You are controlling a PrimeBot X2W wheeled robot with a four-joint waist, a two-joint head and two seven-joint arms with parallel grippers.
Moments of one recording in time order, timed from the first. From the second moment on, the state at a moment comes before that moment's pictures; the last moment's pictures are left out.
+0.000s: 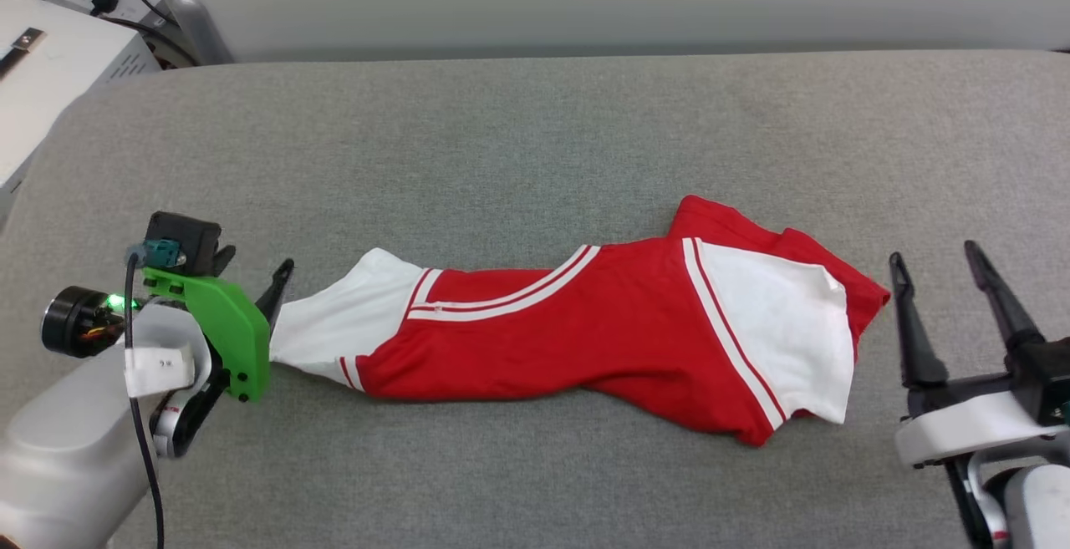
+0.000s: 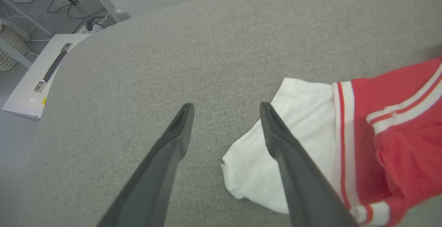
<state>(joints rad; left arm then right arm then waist) -0.78 0.71 -1.16 0.60 -1.09 0.02 -0.10 -0.07 -0.15 -0.05 0.01 0.03 0.13 -0.26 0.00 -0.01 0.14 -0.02</state>
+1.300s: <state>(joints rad) -0.22 0.48 -0.51 0.00 -0.45 0.39 -0.26 -0.52 -0.85 0.57 0.13 0.72 0.13 0.71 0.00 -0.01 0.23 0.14</state>
